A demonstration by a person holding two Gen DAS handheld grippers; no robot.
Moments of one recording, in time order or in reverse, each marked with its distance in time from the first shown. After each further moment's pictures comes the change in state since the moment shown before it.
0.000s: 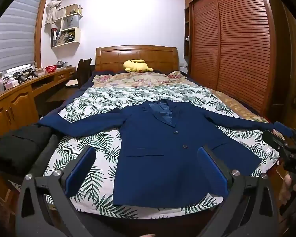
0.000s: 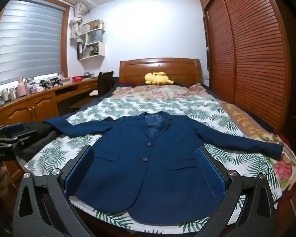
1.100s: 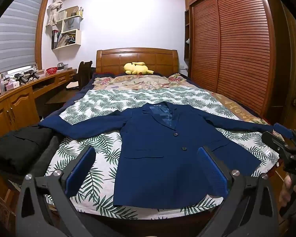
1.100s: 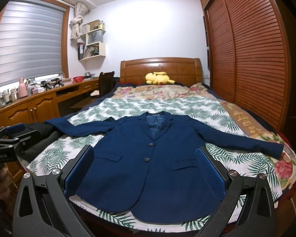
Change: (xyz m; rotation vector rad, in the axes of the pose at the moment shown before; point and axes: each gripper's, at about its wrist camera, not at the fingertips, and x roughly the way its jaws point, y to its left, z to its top) left arm -0.009 -0.008 0.008 -0.007 -0.018 0.006; right arm -0.003 0.001 0.003 0.008 0.001 0.002
